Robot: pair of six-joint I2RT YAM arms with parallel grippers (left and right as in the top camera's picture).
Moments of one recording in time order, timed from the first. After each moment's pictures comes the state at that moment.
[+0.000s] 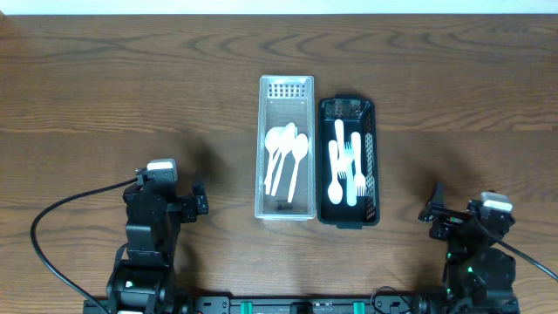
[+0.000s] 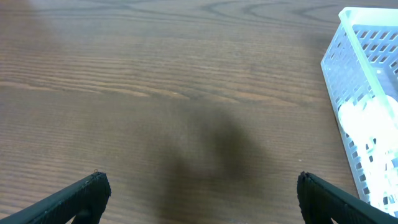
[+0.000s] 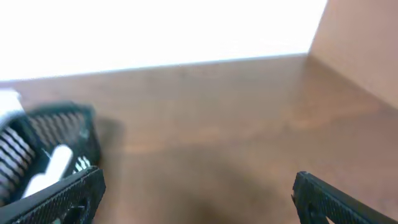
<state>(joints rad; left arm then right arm) -0.10 0.53 0.34 -0.34 -0.14 -0.09 -0.01 0.01 0.27 -0.43 0.18 0.09</state>
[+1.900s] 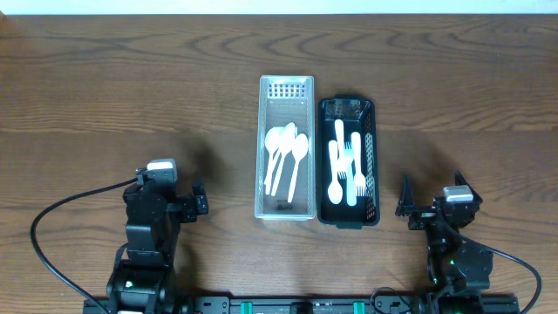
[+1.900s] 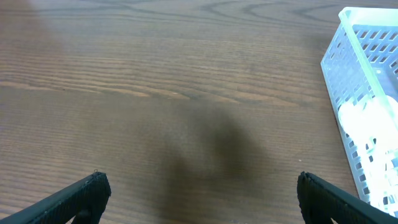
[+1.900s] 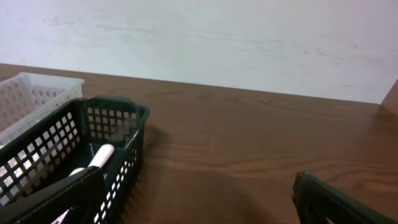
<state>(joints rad) -0.10 0.53 0.34 -0.34 -0.14 -0.09 0.03 0.01 0.01 -0.07 -0.01 -0.04</state>
